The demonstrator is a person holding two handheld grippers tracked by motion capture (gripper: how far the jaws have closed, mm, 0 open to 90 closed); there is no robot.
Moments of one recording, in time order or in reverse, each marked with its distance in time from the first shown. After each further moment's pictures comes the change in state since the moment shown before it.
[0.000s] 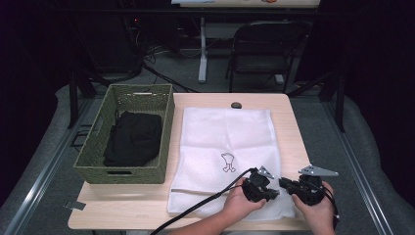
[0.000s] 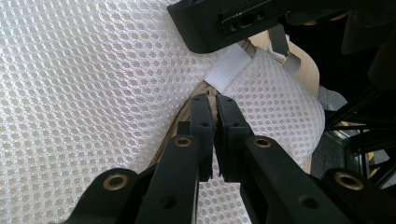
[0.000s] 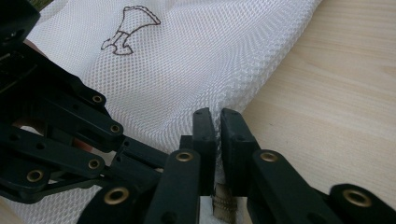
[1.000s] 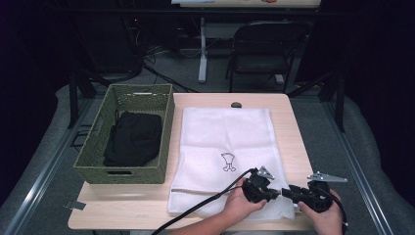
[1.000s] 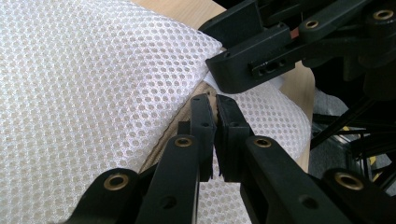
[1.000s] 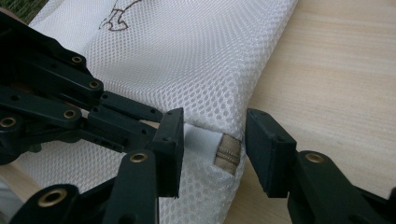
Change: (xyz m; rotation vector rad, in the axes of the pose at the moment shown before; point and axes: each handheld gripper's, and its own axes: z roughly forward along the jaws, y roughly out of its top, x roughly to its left) left arm -0.002 -0.001 0.000 -0.029 -0.003 0.015; right arm -0.019 -0.024 -0.008 0.039 0.061 0.113
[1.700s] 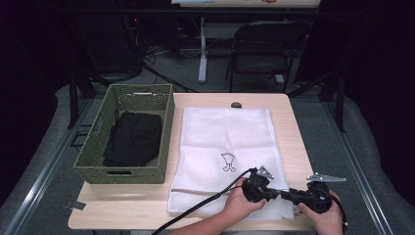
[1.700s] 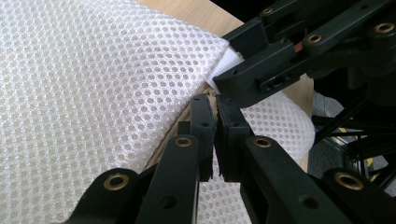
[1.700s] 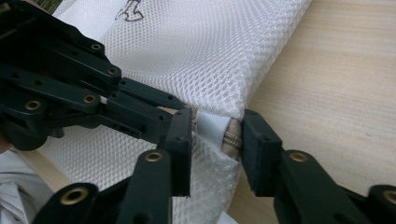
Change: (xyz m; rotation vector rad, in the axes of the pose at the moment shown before) left arm 0.002 0.000 0.000 -0.007 -0.006 -0.011; right arm 0.000 -0.001 0.000 0.037 0.070 0.020
